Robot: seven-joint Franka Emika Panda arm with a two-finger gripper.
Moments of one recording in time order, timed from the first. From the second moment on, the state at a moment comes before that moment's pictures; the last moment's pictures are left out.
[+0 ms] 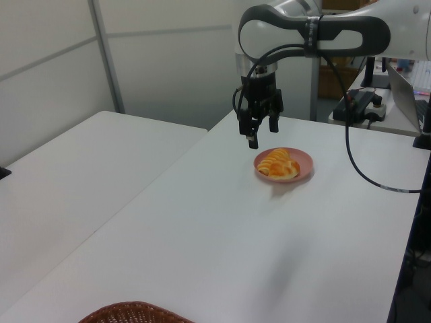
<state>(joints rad) 0.44 0.06 -0.52 -1.58 0.02 1.57 -0.02</state>
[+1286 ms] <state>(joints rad) 0.12 0.06 -0.22 -1.55 0.02 1.57 -0.03</state>
